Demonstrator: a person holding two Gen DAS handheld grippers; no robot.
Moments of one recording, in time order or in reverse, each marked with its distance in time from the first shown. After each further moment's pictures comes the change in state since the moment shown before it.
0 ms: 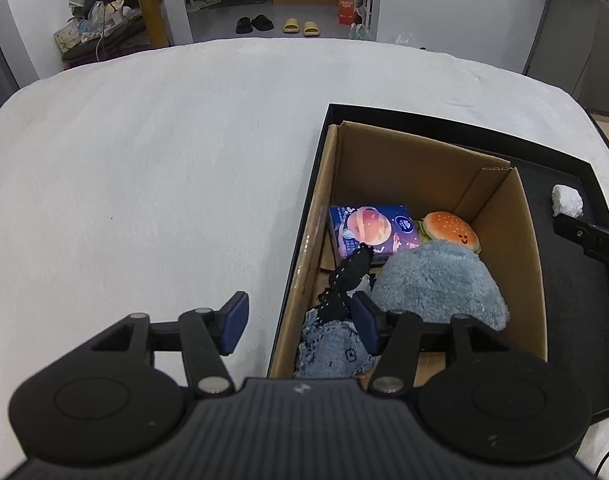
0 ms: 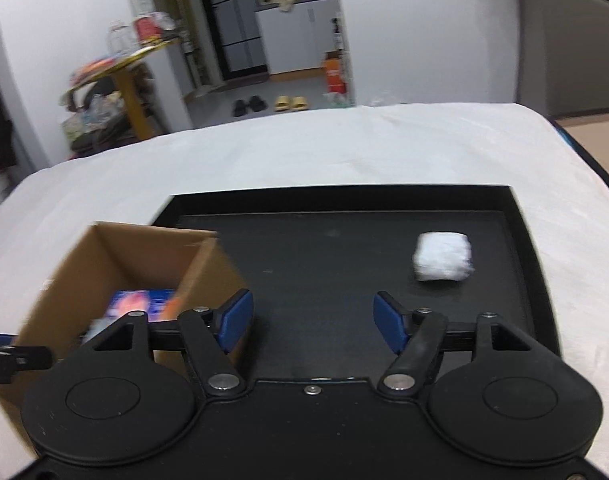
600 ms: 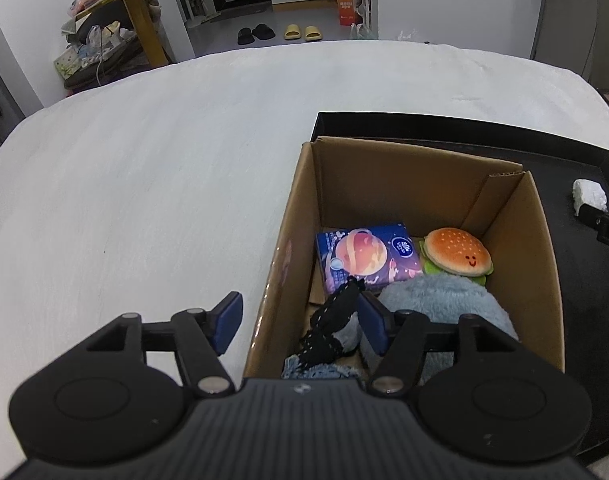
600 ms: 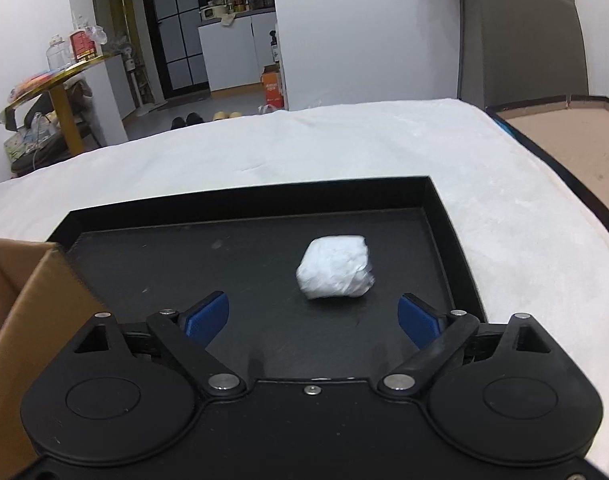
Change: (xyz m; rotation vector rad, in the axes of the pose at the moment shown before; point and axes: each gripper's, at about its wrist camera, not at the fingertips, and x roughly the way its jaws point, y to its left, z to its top) left arm 0.024 -0.032 0.016 0.068 -0.021 0.082; right arm 0.040 -0.058 -0.007 0.037 -0.066 -0.153
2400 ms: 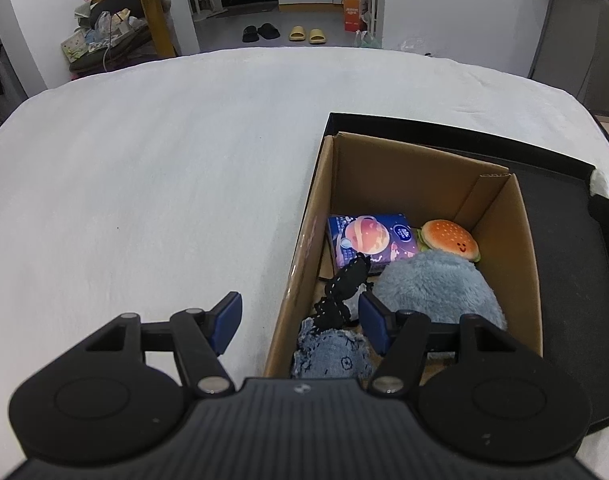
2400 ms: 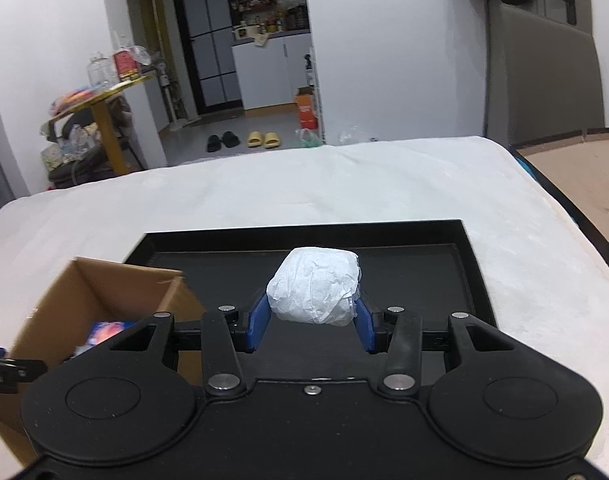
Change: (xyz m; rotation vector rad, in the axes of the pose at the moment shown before) left arm -0.019 0.017 -0.013 -0.059 -0.003 -0.029; right arm -0.067 0.039 0.019 -0.027 -0.047 0.094
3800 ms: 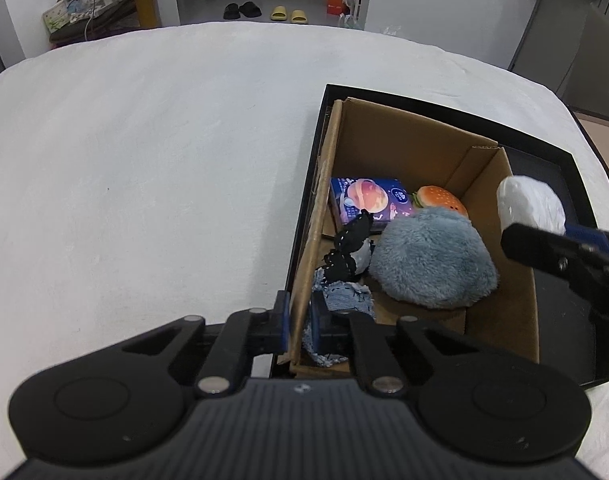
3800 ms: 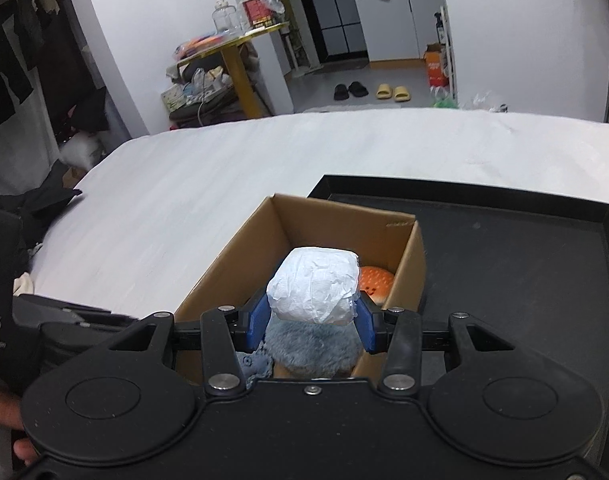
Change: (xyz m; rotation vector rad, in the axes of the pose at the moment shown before) left arm -0.006 0.030 -0.020 -0.020 0.058 -0.120; right arm -0.037 0.090 -0.006 -0.108 0.171 0.349
